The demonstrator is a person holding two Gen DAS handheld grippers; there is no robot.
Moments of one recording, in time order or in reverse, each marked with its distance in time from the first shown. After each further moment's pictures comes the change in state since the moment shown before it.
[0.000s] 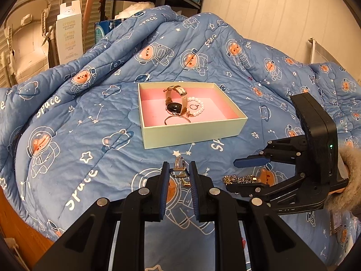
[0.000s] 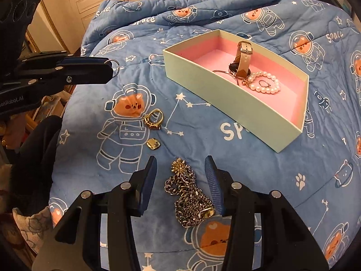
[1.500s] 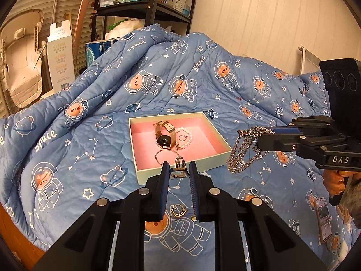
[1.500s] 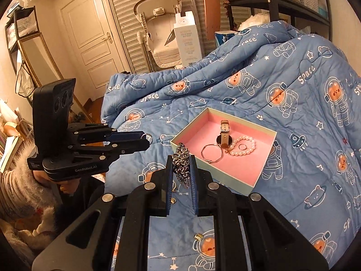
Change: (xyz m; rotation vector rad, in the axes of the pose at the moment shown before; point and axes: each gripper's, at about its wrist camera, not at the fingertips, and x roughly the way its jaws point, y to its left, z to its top) left arm -0.020 -0.009 0.055 0.035 -0.072 -0.050; right arm -0.128 -0.025 0.057 0.120 -0.288 0.077
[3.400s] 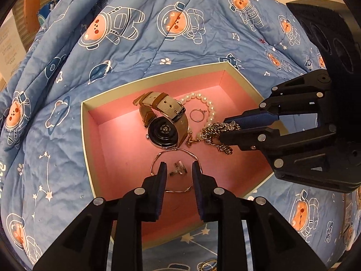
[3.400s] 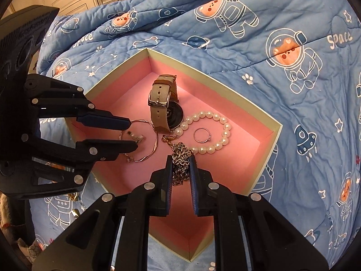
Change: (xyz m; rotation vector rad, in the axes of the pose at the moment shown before) left arm 0.178 0.014 0.027 0.130 0.382 -0.007; right arm 0.172 -0.095 0.012 -0.069 0.381 -0.147
